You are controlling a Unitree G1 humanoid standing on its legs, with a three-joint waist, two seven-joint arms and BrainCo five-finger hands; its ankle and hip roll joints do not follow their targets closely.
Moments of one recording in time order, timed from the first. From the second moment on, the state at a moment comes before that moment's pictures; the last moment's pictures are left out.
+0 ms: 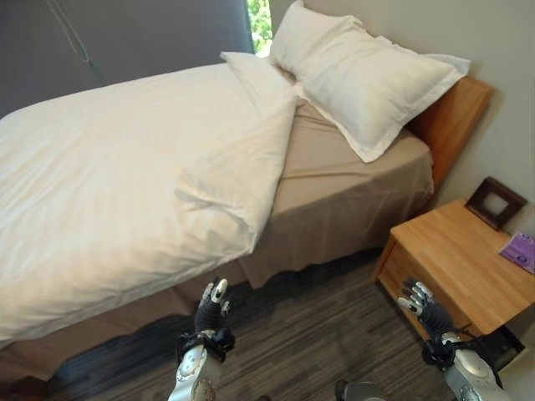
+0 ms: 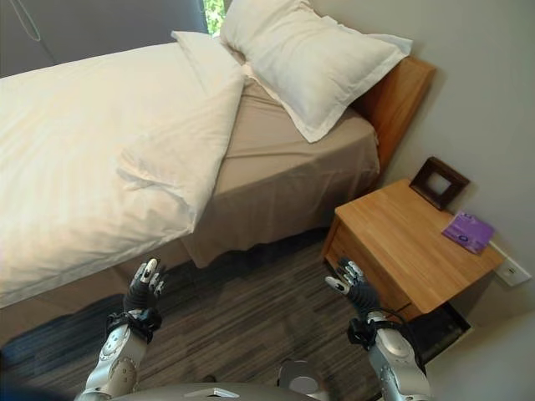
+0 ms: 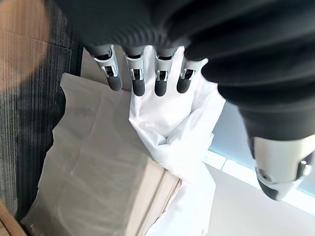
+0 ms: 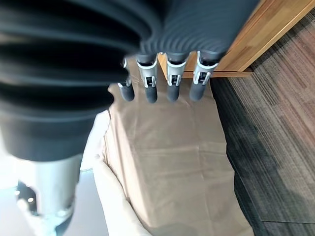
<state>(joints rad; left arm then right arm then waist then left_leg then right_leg) 0.15 0.20 -0.06 0.39 -0.70 -0.20 0.02 0.20 -0.41 0.11 0.29 0.52 -0.12 0.08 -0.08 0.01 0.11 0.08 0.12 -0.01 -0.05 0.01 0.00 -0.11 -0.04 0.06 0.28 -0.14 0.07</state>
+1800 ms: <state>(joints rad) 0.12 0.20 -0.14 0.49 -0.74 -0.21 0.00 0.17 -0.45 0.24 0.25 0.51 -0.11 0.15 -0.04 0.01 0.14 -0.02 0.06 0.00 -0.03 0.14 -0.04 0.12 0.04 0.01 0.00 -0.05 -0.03</state>
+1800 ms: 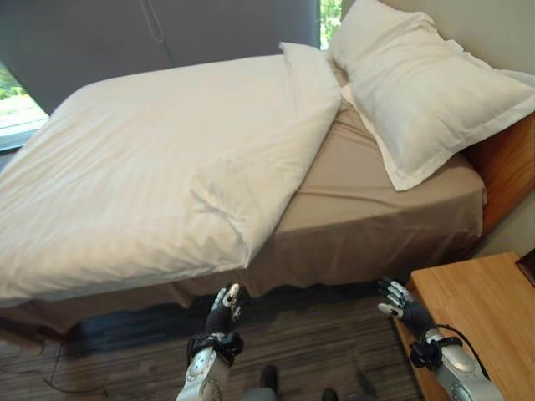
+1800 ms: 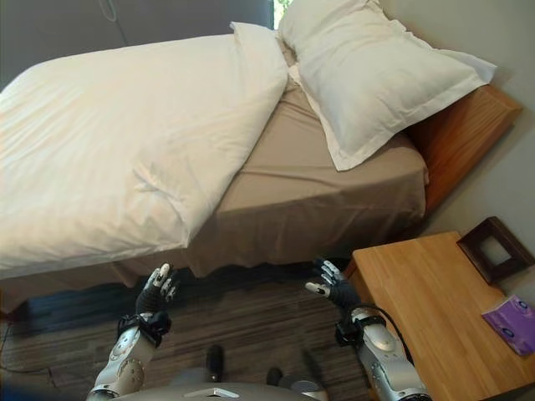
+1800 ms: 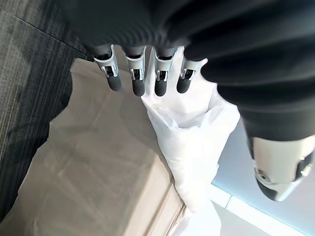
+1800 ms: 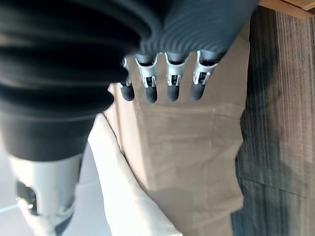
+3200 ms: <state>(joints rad) 0.20 0.33 -0.19 0.40 -0.77 -0.16 -0.04 -1.21 -0.42 0.63 1.06 -0.16 -0.02 -0.12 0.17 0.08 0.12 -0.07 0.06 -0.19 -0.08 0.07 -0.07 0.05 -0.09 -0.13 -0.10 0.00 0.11</state>
